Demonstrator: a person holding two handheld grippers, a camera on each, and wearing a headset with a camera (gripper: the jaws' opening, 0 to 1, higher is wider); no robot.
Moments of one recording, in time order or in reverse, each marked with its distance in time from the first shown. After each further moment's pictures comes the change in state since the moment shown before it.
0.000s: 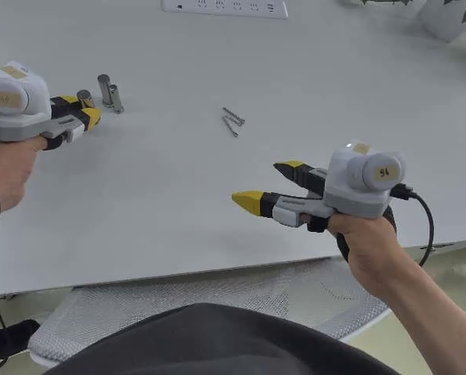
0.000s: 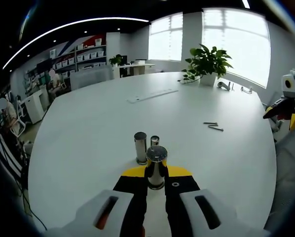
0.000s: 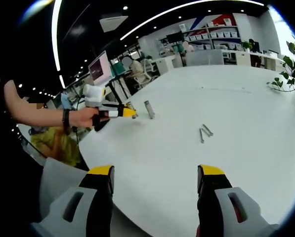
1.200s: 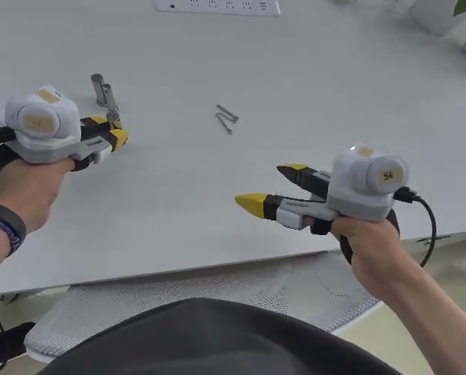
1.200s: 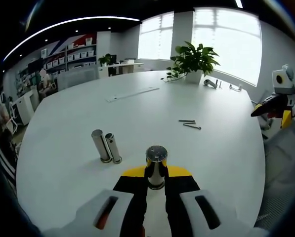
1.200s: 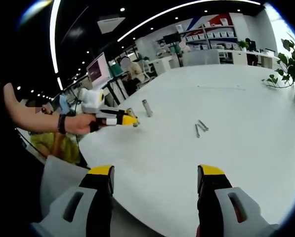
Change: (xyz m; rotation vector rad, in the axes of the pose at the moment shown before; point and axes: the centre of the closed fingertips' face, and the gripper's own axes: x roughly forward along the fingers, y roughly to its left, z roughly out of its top) left arm 0.009 -0.061 -0.006 0.013 0.009 -0.089; right arm -0.012 -0.004 -0.009 0.019 -0.010 -0.018
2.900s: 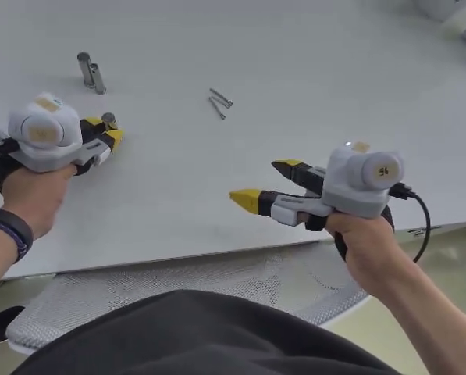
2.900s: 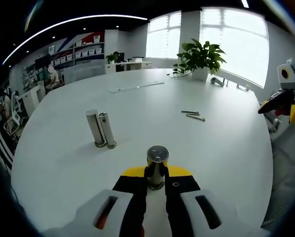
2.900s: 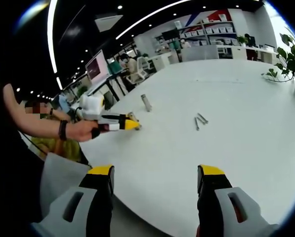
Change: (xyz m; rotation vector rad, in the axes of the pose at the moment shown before) left arm 0.012 -0.011 -0.028 -0.046 -0.002 0.078; right arm -0.004 -0.002 -0.014 0.019 0.031 0.007
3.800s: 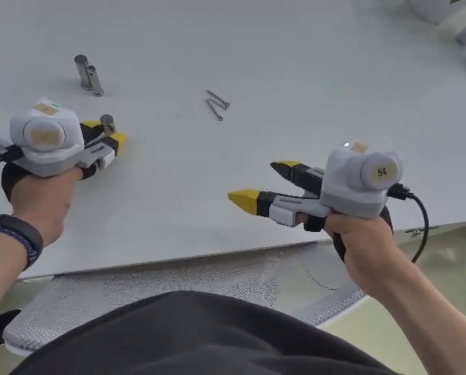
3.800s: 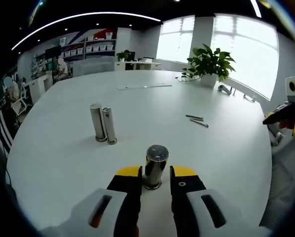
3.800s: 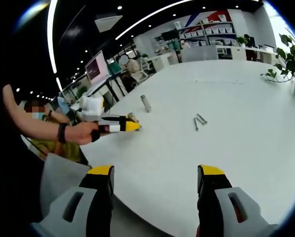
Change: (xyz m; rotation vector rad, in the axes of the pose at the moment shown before) left arm 0.000 -0.003 -0.001 -0.099 -0.015 0.031; right arm -0.001 -0.003 0.000 0.002 -0.005 -0.006
